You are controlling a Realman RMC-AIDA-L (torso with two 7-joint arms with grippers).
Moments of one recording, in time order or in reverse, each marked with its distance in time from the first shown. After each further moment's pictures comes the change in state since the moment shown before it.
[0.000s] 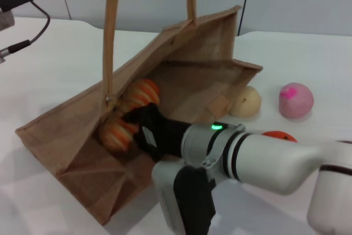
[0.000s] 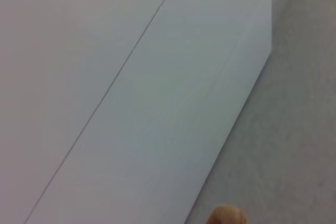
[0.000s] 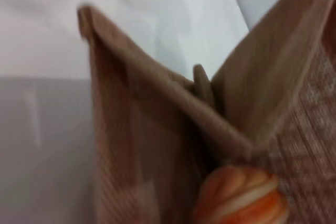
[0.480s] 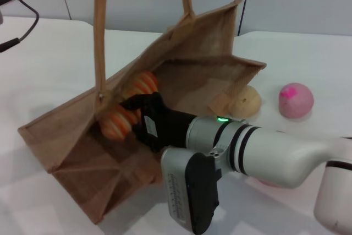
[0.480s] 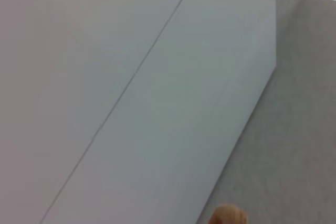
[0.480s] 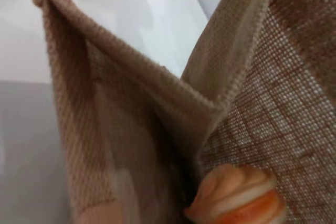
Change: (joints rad) left arm 0.023 0.012 0.000 0.002 -0.041 0.007 -0.028; right arm 0.024 -0.007 -0.004 0.098 0.000 0.163 0.105
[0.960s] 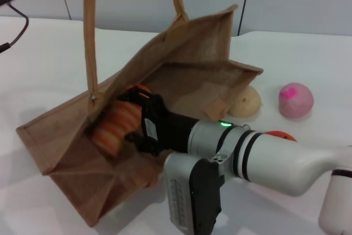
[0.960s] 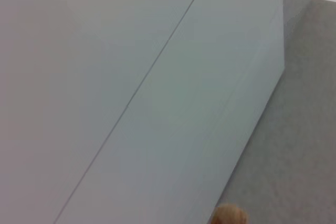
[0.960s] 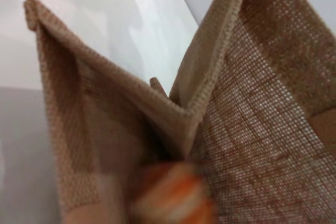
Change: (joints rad) left arm 0.029 0.003 0.000 -0.006 -0.016 -0.002 0.008; right arm -0.045 -0.004 0.006 -0.038 -0.006 0.011 -0.015
